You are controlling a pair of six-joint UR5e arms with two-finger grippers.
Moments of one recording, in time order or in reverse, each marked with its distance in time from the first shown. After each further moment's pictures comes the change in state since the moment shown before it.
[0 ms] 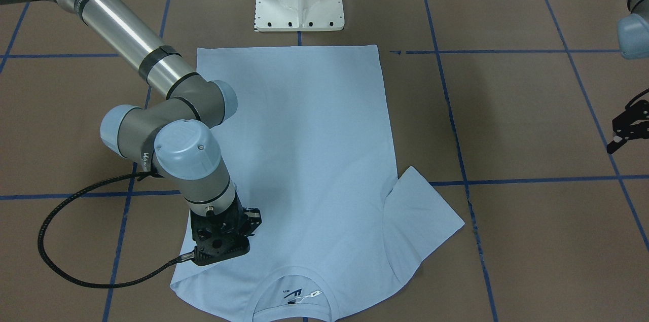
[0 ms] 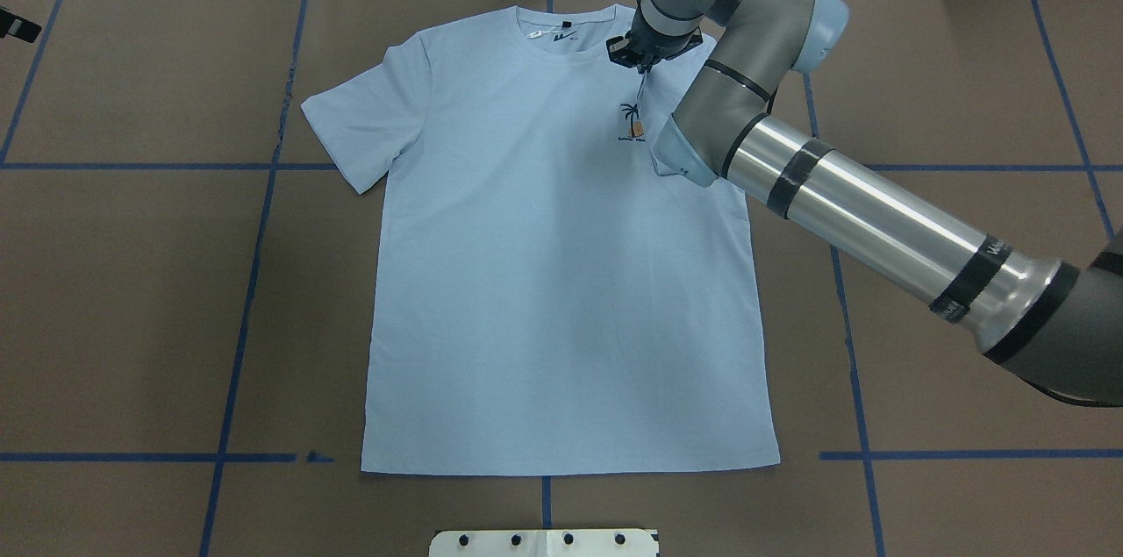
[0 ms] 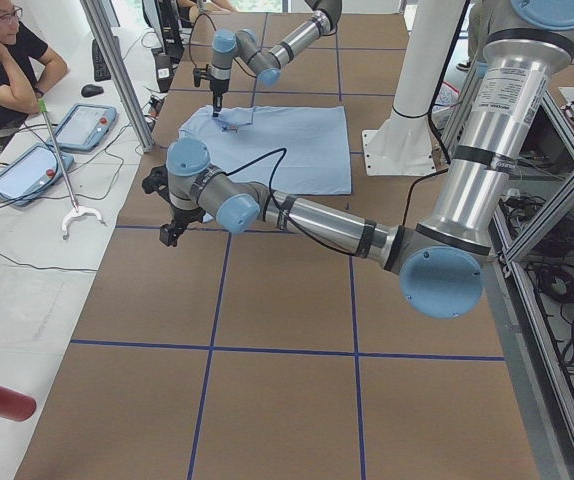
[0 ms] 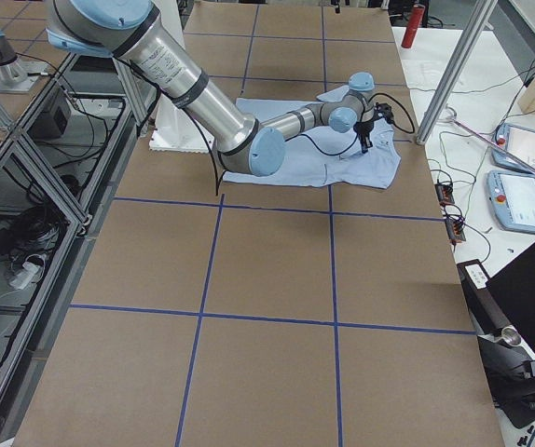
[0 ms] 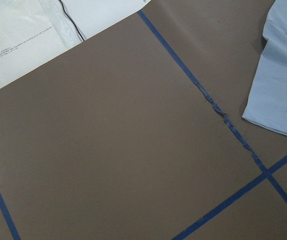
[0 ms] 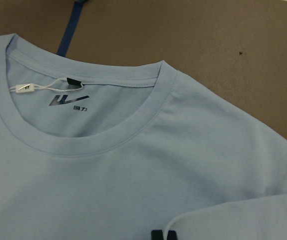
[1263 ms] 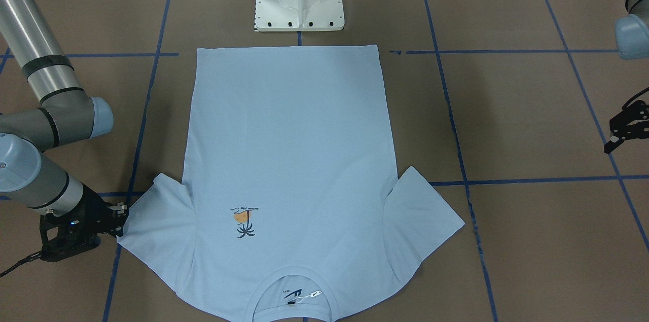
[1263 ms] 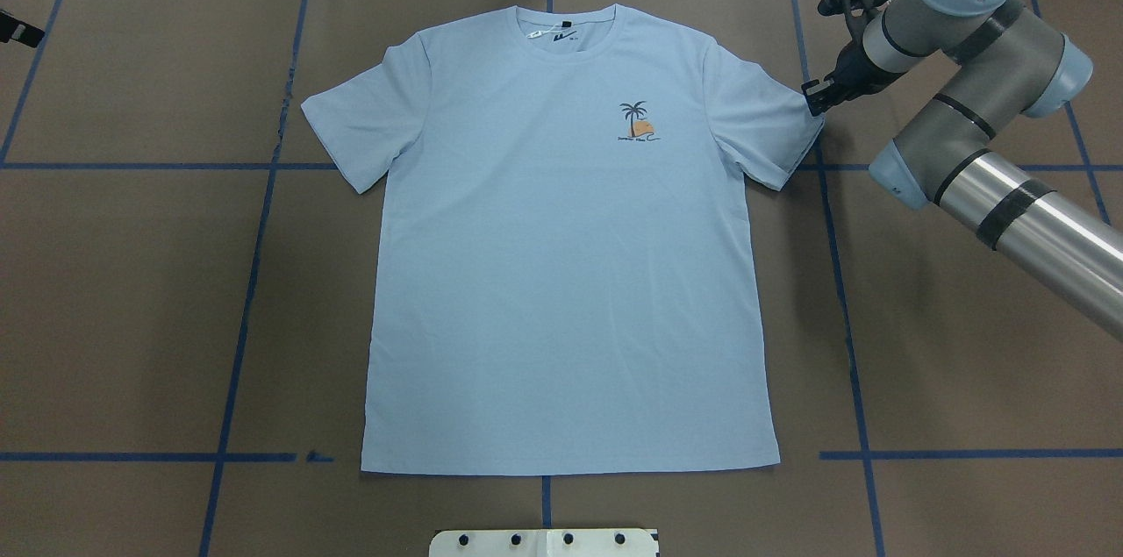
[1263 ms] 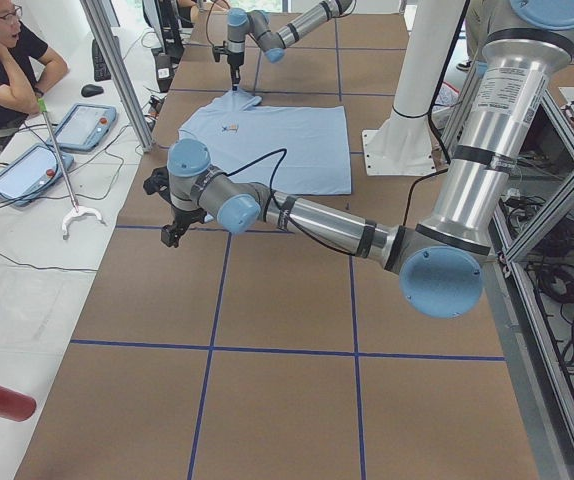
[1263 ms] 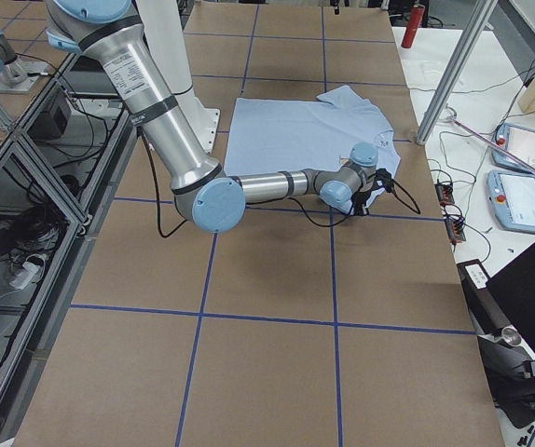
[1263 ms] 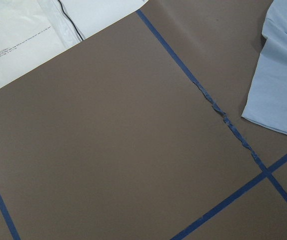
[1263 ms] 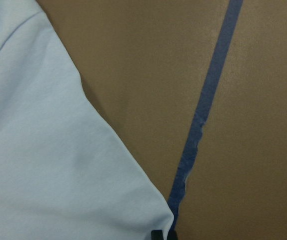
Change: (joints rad) left arm 0.007 0.006 0.002 0.004 0.002 0.015; right arm 0.175 -0.416 0.182 0.165 0.262 -0.226
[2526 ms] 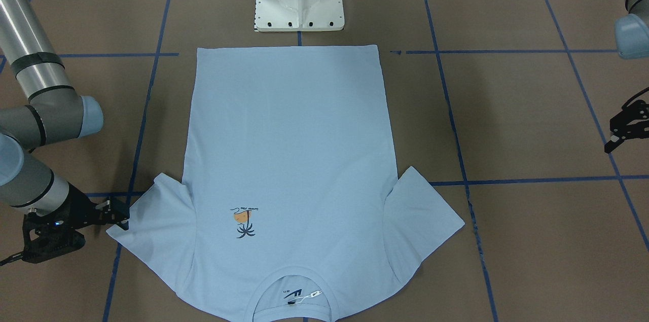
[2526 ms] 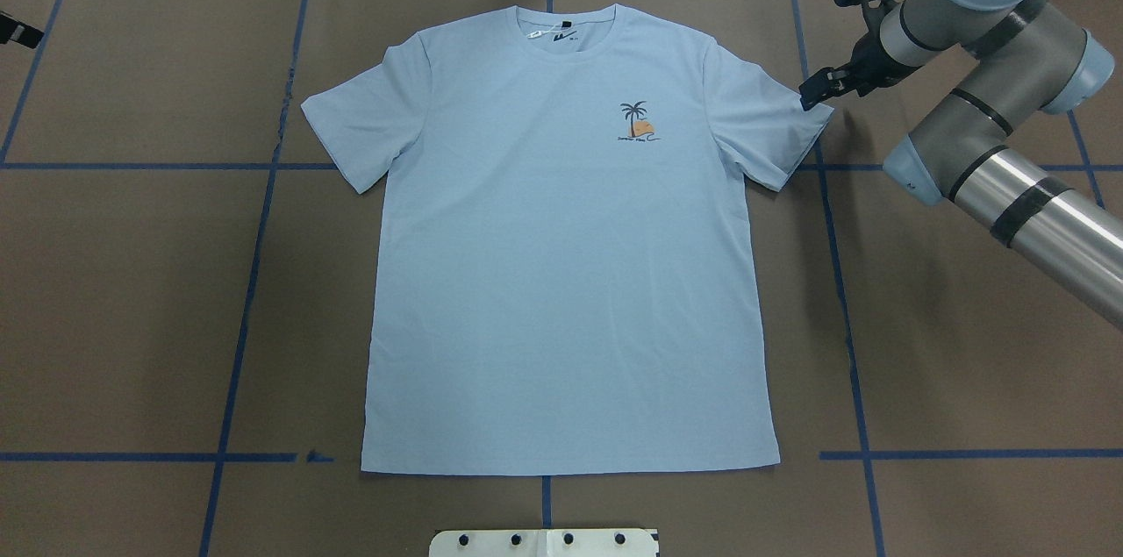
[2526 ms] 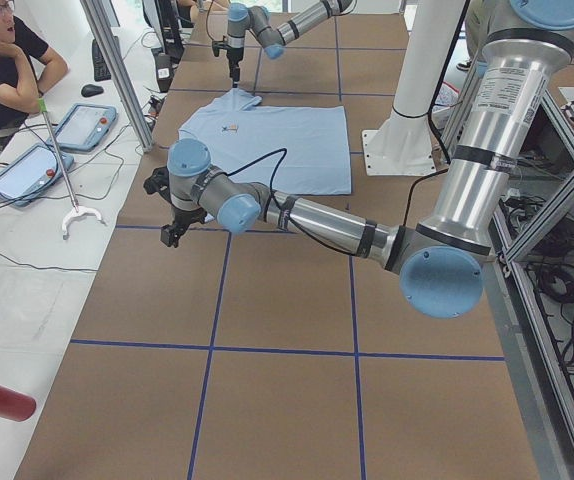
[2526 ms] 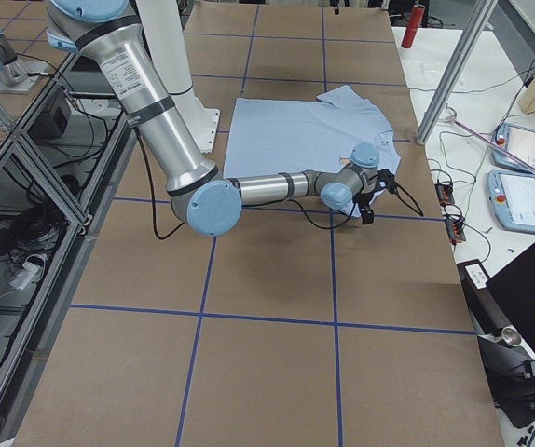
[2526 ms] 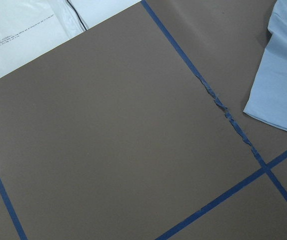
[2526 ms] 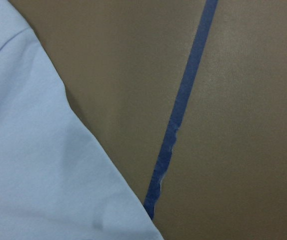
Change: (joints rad) left arm 0.000 0.001 -0.002 0.001 0.003 0.016; right arm 0.014 -0.017 0.005 0.008 -0.011 0.001
